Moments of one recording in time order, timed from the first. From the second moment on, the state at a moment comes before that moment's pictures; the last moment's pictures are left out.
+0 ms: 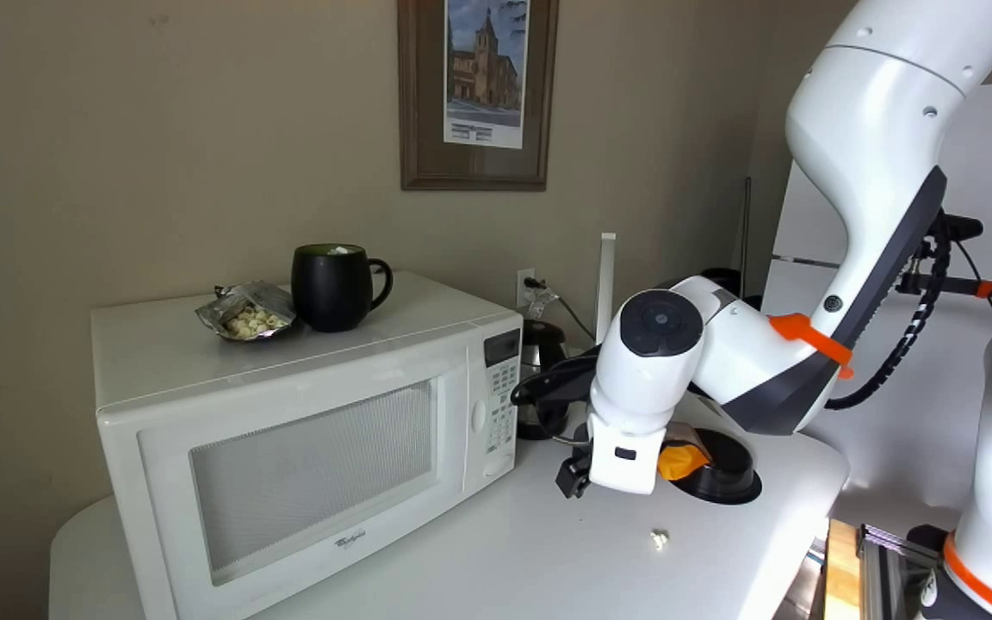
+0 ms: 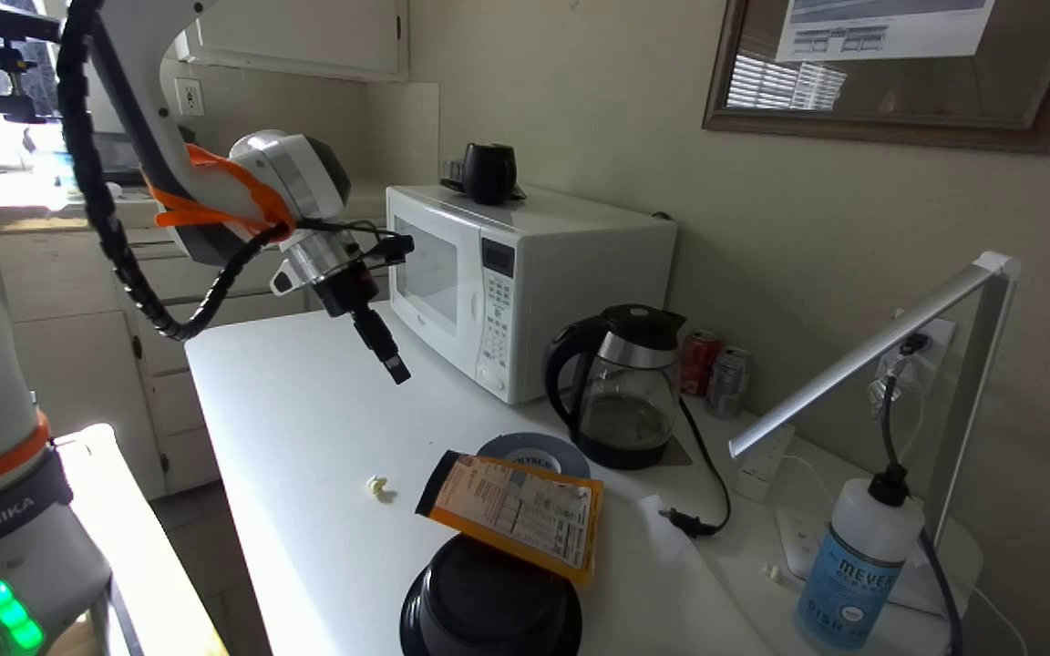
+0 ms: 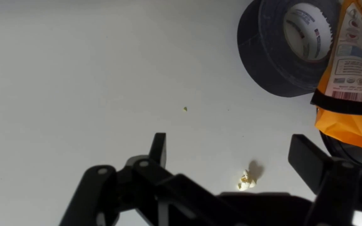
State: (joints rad) arm 0.12 -0.05 0.07 -2.75 -1.25 2.60 -1.48
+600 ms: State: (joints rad) arm 0.05 -0.04 0.01 -2.70 -1.38 2.76 -1.44
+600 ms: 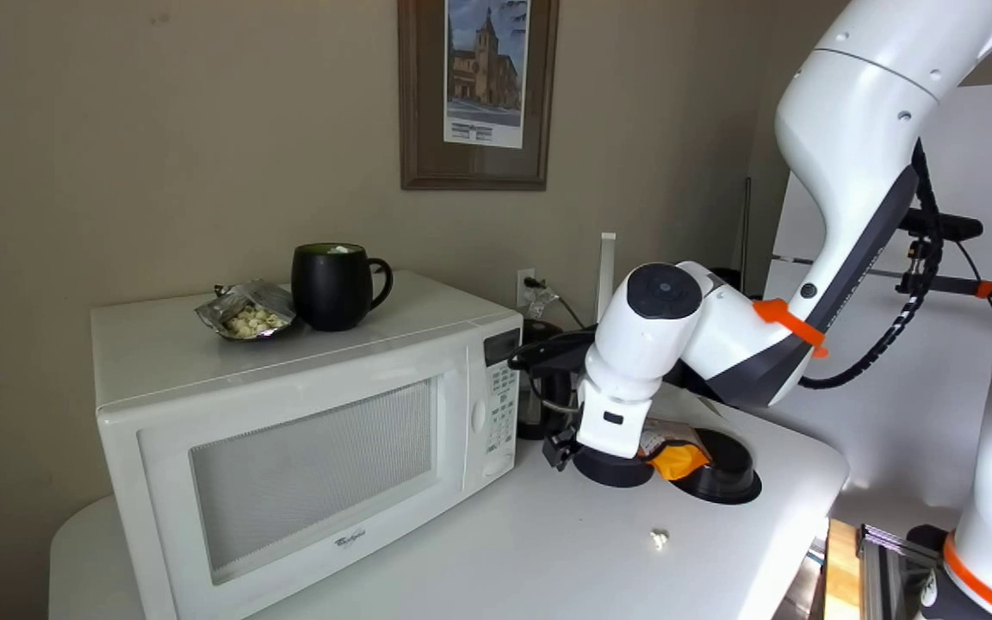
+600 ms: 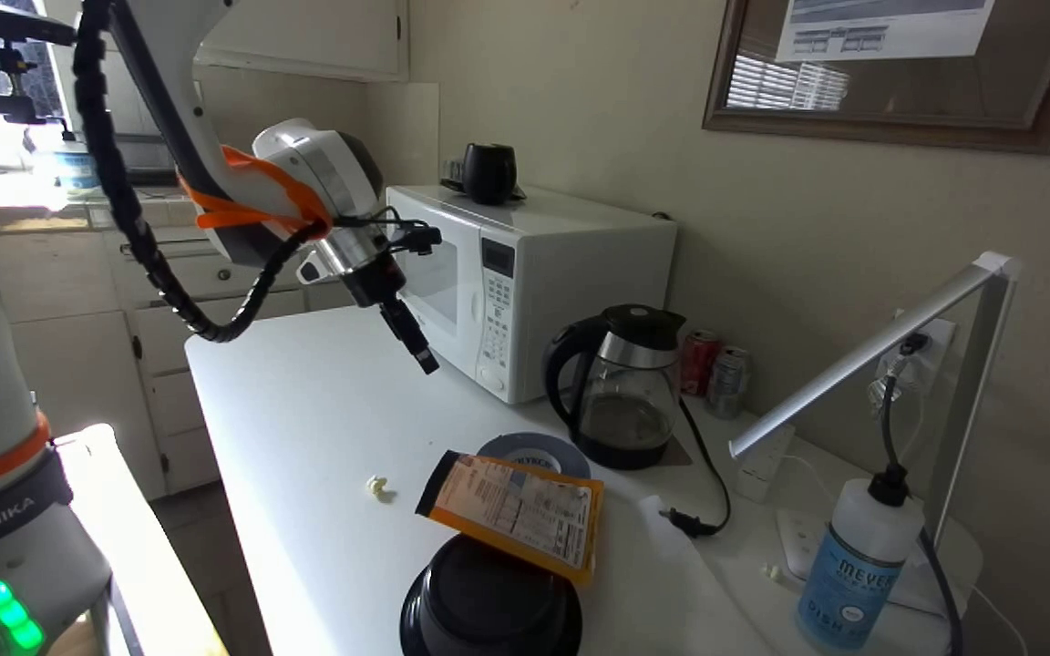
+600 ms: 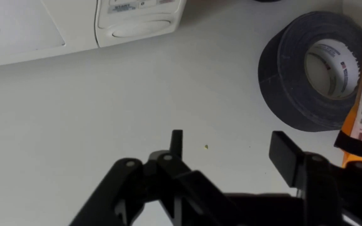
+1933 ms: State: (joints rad) arm -0.04 0.19 0.00 -2.48 -2.23 2.94 -0.83
